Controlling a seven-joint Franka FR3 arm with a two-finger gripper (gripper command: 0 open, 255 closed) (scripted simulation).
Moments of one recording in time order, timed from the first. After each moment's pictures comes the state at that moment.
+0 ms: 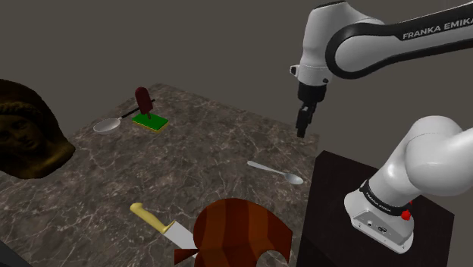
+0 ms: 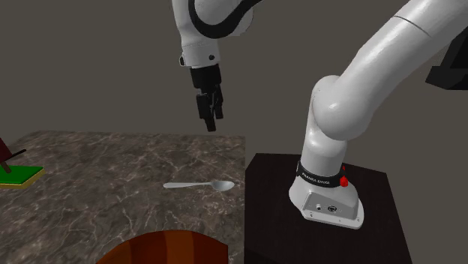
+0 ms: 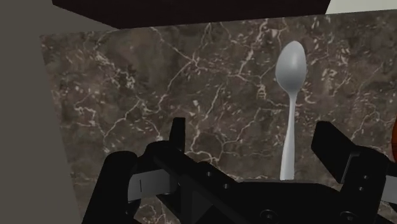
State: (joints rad) arm 0.16 -0.60 0.09 -2.66 0.13 1.89 -0.10
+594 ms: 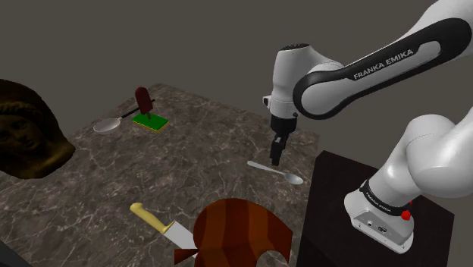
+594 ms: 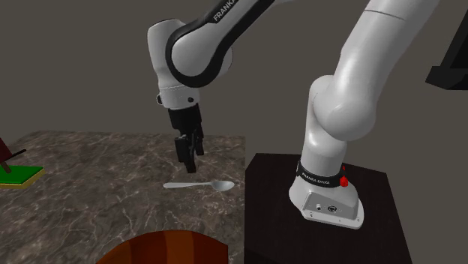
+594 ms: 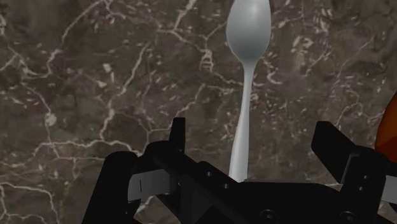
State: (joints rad) arm 0.28 -0.32 0.19 -2.66 0.26 2.19 -0.09
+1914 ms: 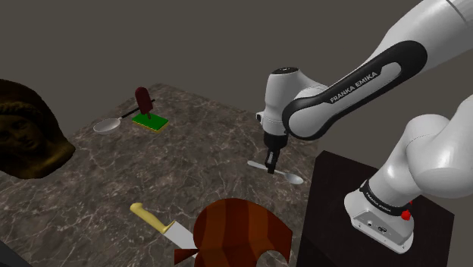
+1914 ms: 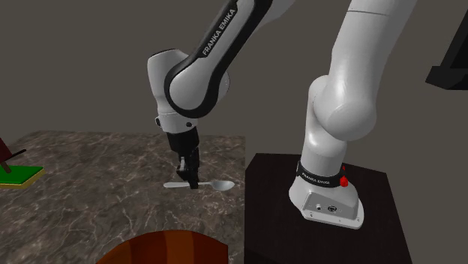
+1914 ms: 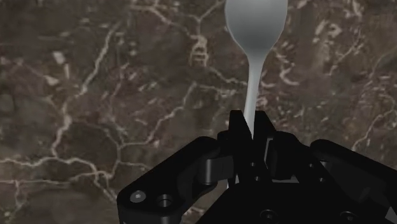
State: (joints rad) arm 0.30 -0.16 0.21 -2.69 0.29 2.38 -0.11
